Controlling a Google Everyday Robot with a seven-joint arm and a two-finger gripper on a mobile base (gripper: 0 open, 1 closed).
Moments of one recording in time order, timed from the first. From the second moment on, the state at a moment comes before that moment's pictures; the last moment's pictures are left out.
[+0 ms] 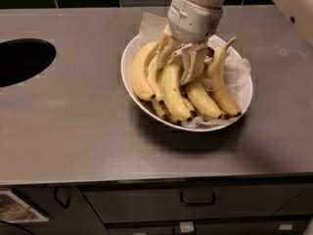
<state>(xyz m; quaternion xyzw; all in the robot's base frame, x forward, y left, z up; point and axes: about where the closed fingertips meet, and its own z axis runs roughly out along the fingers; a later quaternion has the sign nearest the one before) 0.532 -0.058 0.939 -0.91 0.40 0.06 0.11</state>
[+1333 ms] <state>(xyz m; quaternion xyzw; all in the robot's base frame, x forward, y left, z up) 0.535 -0.058 0.933 -0.91 0.40 0.06 0.11</state>
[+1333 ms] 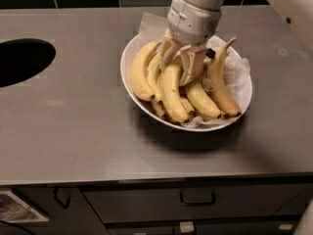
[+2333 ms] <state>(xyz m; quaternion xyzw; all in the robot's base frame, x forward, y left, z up) 0.535 -0.058 0.933 -0.91 0.40 0.06 0.11</state>
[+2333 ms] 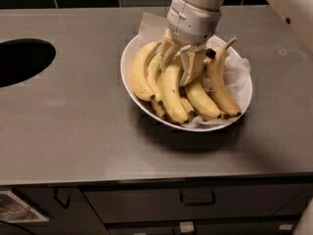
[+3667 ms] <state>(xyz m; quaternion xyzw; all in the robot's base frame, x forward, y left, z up) 0.535 -0.058 0.940 -0.91 0.40 0.06 0.11</state>
